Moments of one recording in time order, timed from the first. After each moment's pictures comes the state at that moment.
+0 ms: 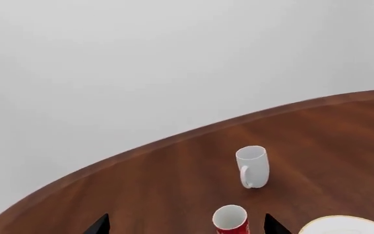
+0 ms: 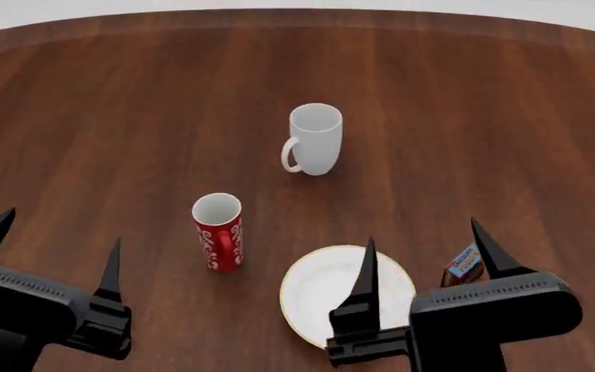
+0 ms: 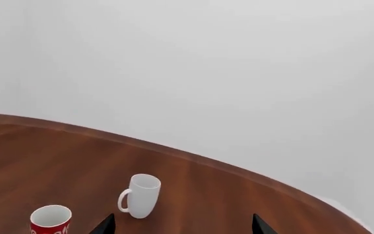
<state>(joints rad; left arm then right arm) -0.28 -0.27 0.19 0.50 -0.05 -0.64 -0.04 0.23 0.31 -0.16 -0.44 0.09 0.44 0.10</state>
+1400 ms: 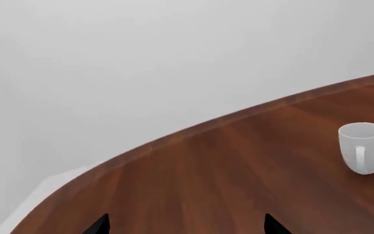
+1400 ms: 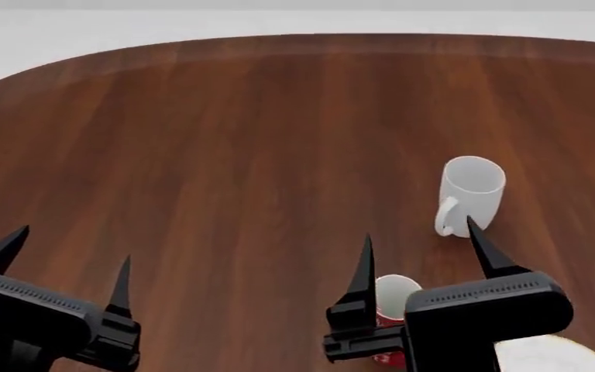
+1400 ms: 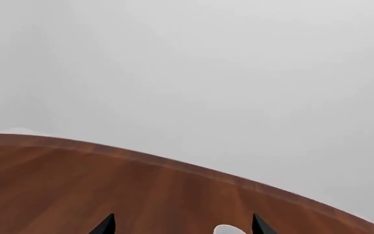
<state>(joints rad) -0.27 -0.29 0.22 0.46 -0.06 -0.62 -0.06 0.24 0.32 -0.19 -0.38 0.10 0.37 0.13</state>
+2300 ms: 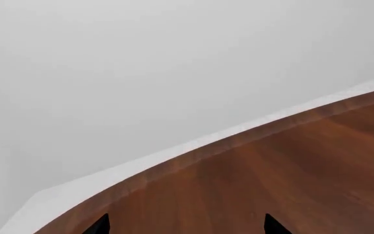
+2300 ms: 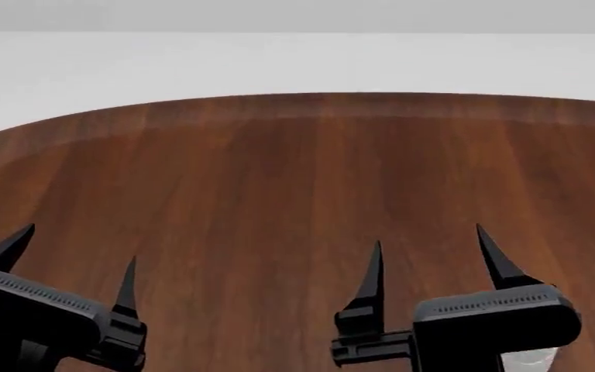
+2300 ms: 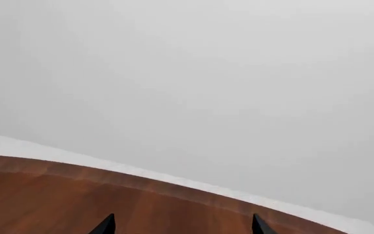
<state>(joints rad) -0.28 -0.29 0.25 0.47 -0.06 -0.64 -0.08 0.22 0.32 -0.19 -0.35 0.10 0.32 0.16</state>
